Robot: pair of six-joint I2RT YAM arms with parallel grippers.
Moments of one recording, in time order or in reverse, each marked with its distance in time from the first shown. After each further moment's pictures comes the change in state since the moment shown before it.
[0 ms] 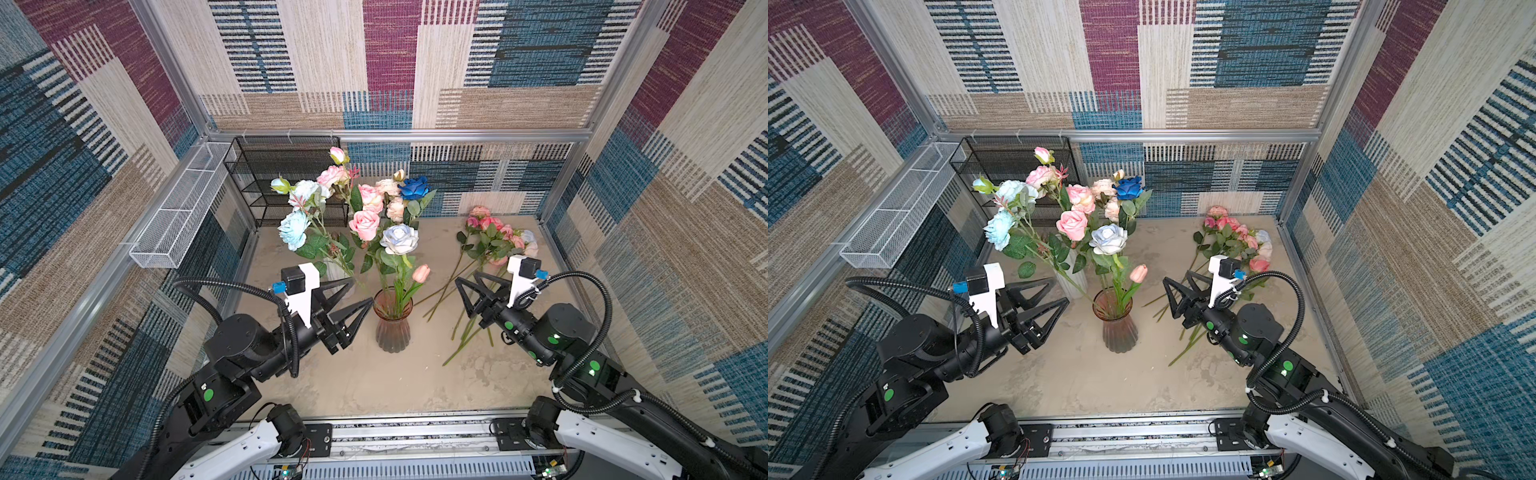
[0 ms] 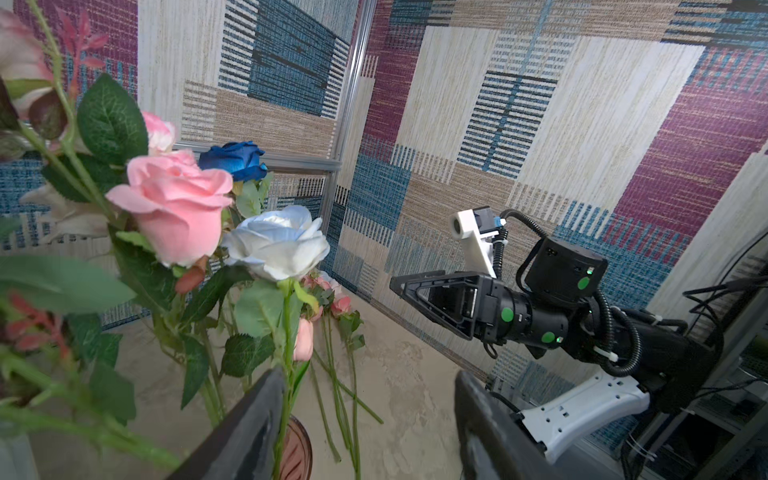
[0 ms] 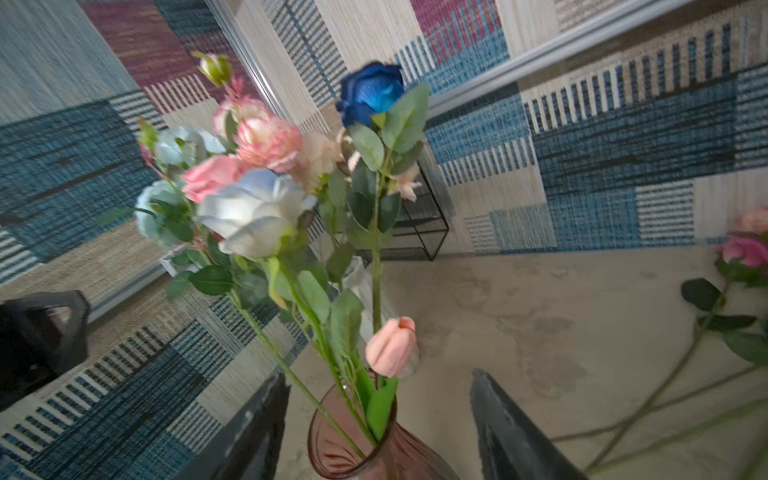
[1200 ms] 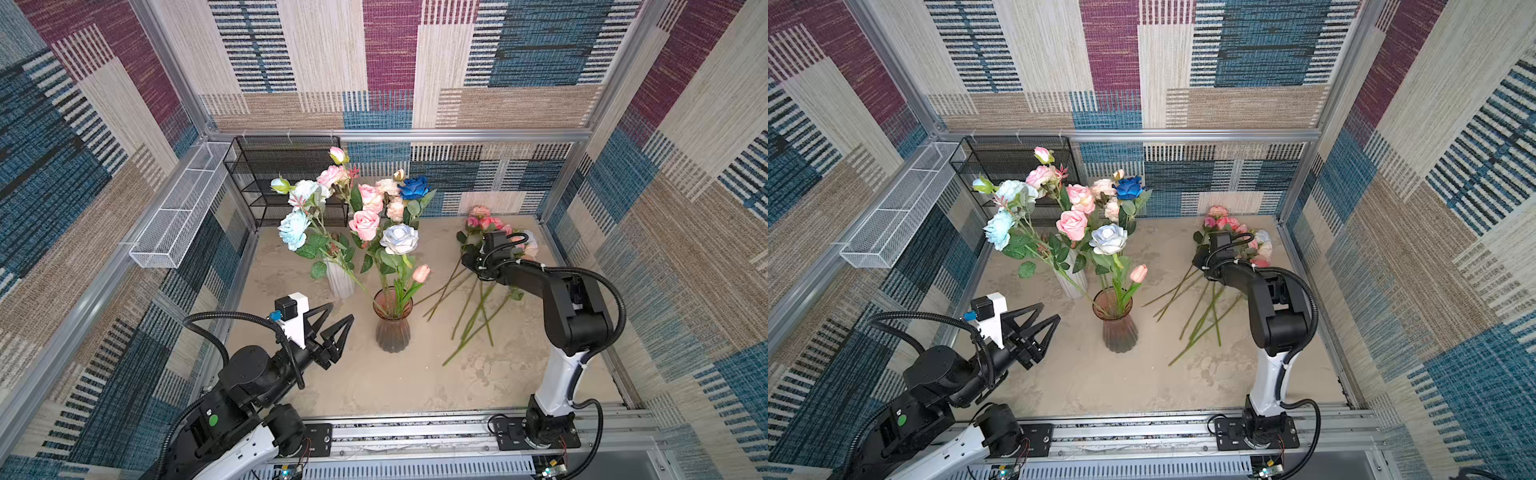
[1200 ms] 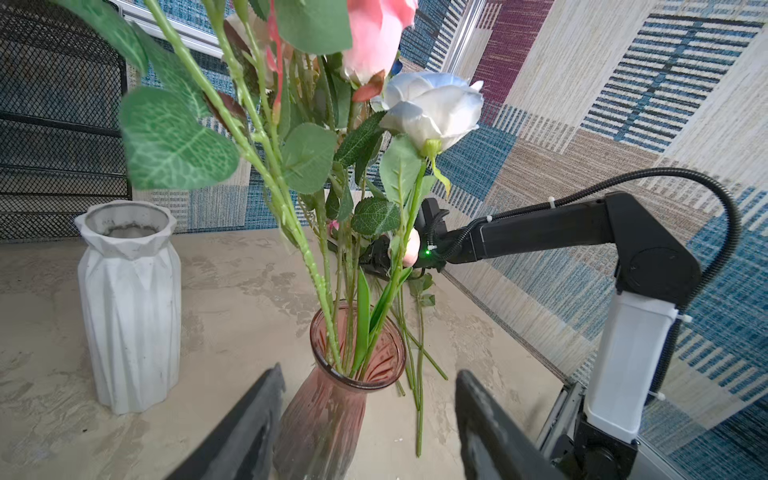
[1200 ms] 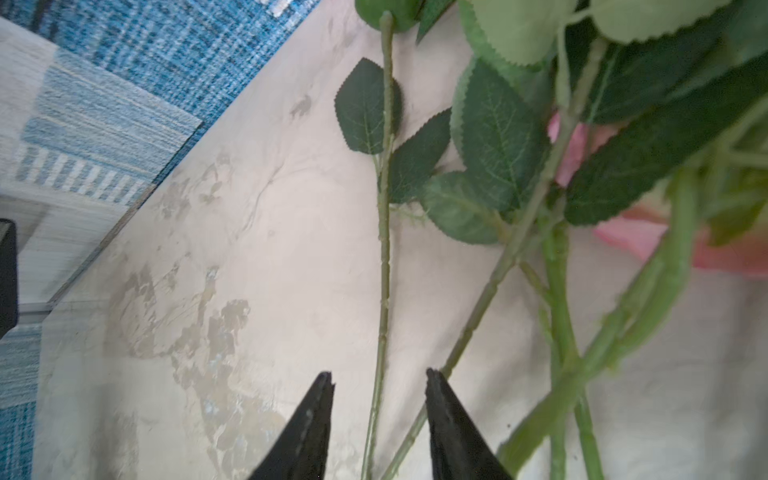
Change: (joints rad) left arm 0.000 -0.220 -0.258 -0.094 -0.229 -0.071; right arm -0.722 1.258 0.464 0.054 -0.337 0.212
